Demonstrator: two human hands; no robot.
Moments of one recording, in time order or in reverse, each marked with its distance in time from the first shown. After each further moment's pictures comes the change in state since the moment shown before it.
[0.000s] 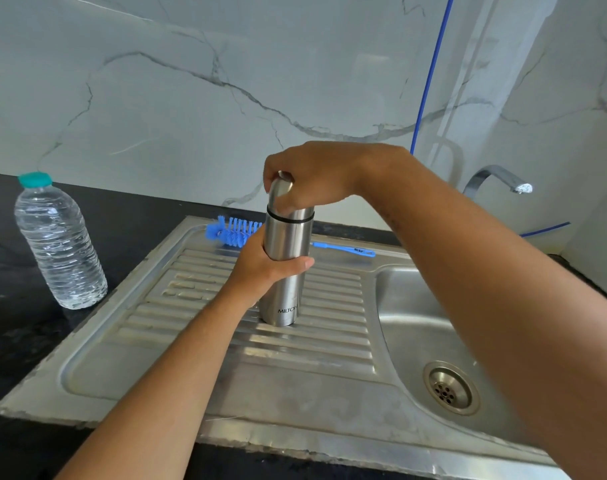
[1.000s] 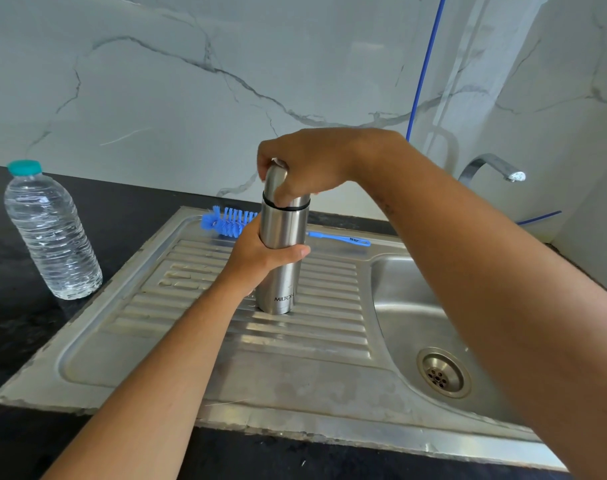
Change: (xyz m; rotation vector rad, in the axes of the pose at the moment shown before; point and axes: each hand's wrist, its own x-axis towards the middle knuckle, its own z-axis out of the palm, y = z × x) left_hand 0.000 0.001 0.001 -0.006 -0.006 -0.002; right_hand -0.004 -0.005 -0.002 0.014 -0.014 0.032
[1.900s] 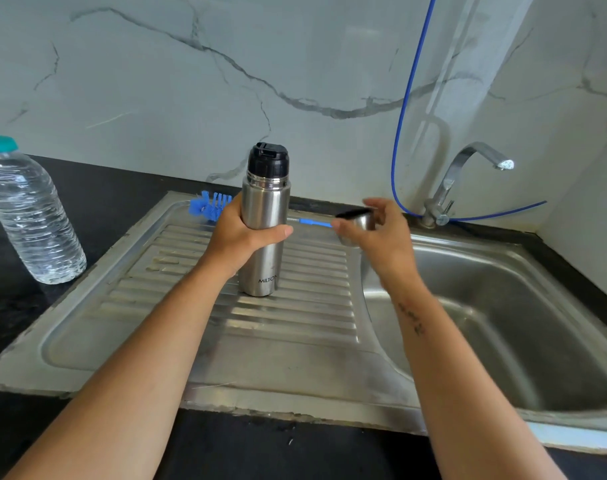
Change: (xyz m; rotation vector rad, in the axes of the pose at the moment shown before) left_hand 0.000 0.004 -0.008 0.045 0.089 0.016; right_hand -0.066 0.072 0.163 1.110 0.790 0.533
